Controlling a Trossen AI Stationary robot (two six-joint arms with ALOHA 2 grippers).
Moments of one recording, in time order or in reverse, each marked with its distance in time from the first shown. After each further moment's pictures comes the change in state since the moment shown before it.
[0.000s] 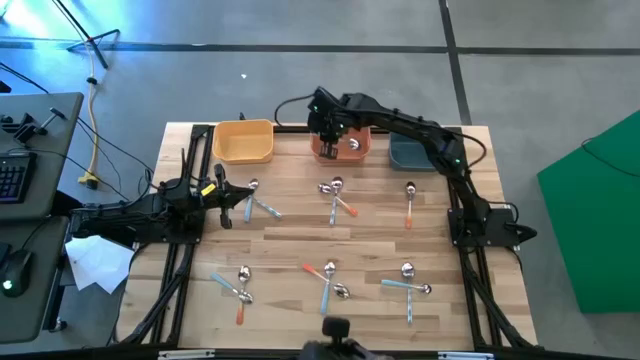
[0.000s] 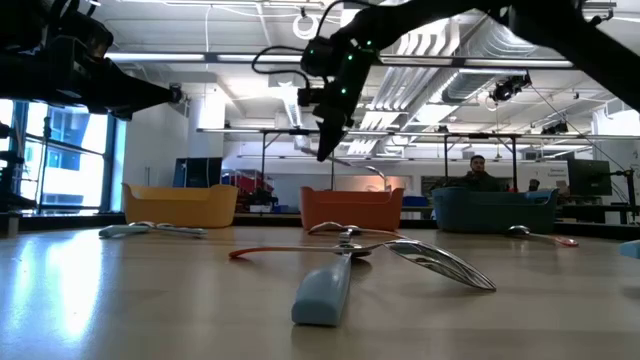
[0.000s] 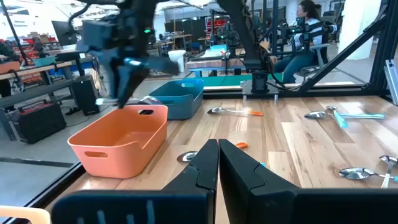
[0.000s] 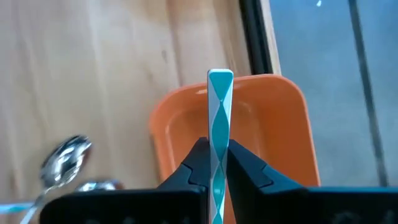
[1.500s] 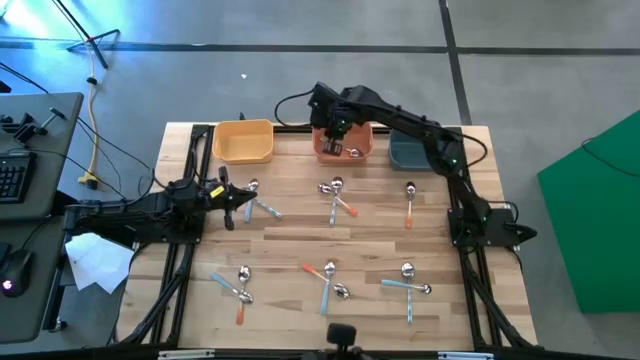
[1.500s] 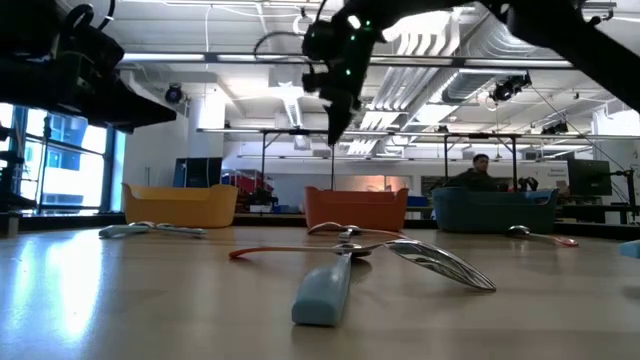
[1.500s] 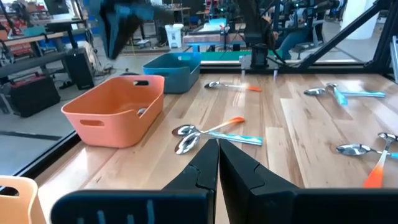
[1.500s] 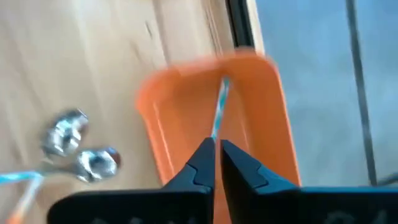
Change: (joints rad) left arm 0.000 0.115 0.000 0.000 0.000 -0.036; right arm 0.025 0.004 0.148 -0.206 0.070 0.051
